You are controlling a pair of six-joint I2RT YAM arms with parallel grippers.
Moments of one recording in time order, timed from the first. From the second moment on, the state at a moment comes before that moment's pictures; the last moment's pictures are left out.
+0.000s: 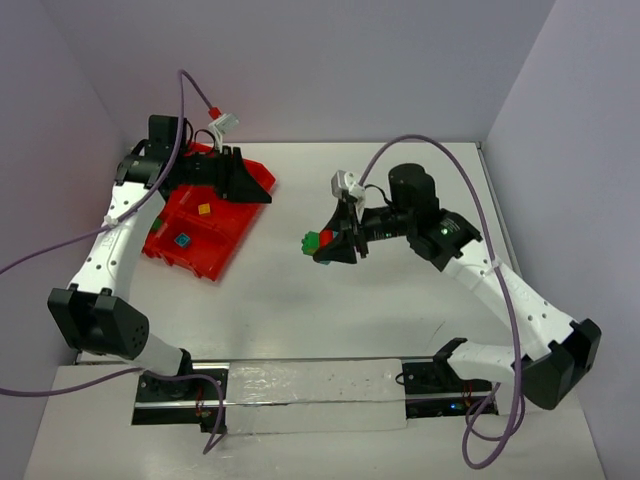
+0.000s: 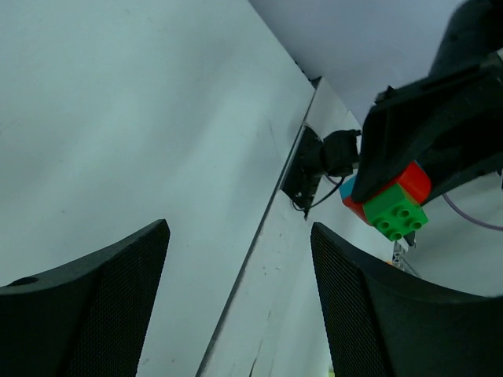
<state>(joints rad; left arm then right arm) -0.19 1.51 1.60 -0.82 1.08 -0.08 0.60 1.19 1.20 -0.36 -0.97 -0.18</state>
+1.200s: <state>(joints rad) -0.29 1.46 1.55 -0.73 1.27 -0.13 0.59 1.56 1.59 -0.53 -1.03 0.26</state>
